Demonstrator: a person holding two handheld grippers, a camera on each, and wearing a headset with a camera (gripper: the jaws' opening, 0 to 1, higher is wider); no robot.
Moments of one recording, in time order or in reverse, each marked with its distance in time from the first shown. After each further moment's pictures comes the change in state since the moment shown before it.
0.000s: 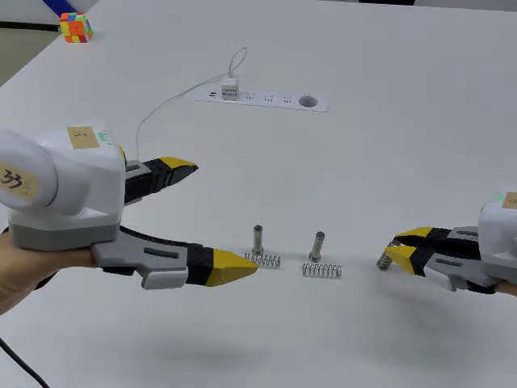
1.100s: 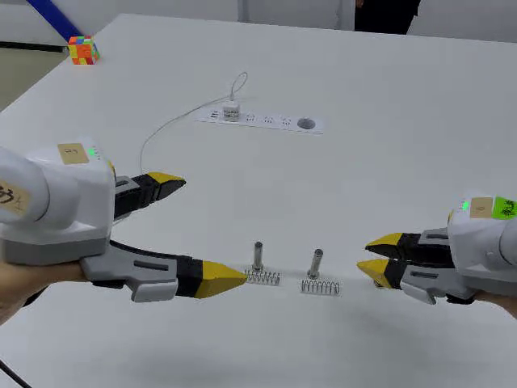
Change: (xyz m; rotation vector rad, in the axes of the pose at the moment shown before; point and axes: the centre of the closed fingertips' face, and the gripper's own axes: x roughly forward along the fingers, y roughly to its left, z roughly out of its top) left arm -0.019 0.006 0.001 -0.015 -0.008 0.043; right arm 0.009 0.044 0.037 -0.180 -0.009 0.120
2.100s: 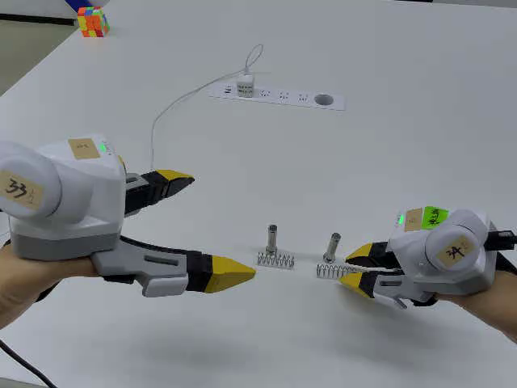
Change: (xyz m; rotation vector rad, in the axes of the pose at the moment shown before) left arm 0.007 0.006 -0.024 -0.064 0.037 0.008; right arm 0.058 0.027 -0.041 -0.110 0.190 0.111
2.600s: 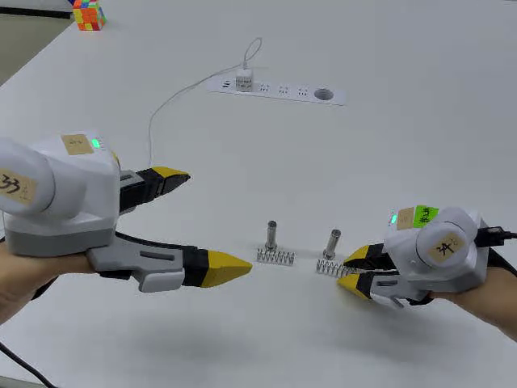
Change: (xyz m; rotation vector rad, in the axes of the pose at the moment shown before) left arm 0.000 0.002 -0.003 -0.012 0.003 0.002; right arm 0.003 0.005 -0.008 0.019 0.032 0.032
